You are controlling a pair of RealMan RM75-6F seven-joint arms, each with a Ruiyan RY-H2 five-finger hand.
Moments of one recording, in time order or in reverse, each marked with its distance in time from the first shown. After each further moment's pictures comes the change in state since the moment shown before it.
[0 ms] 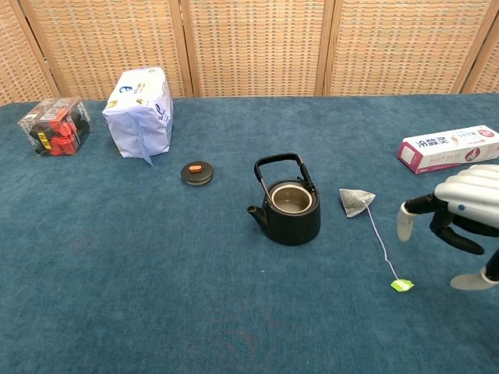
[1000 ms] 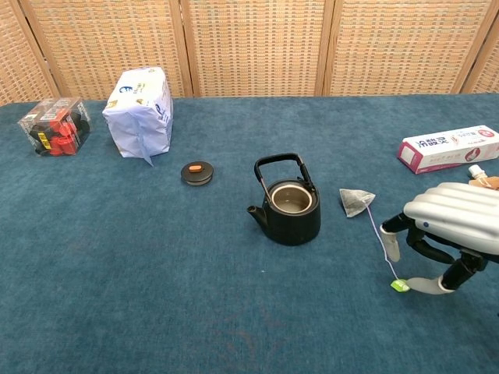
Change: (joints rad) left arm -0.006 -0.014 0.002 0.027 -0.010 -0.013 -0.013; right arm 0.056 -0.123 -0.019 0.132 0.060 -0.015 -0.027
